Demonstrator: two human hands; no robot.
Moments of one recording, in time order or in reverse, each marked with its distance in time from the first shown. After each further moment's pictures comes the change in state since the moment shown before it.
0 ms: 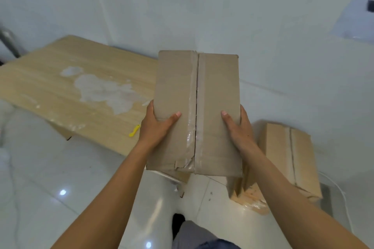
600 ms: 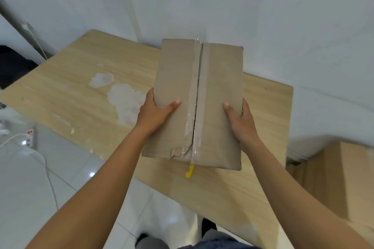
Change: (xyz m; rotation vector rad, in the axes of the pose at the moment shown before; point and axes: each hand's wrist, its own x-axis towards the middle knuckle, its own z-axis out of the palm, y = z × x) left_hand 0.244 -0.057 -0.159 0.144 -0.029 -0.102; right_hand 0.146 -0.057 0.250 0.116 -0.064 0.112
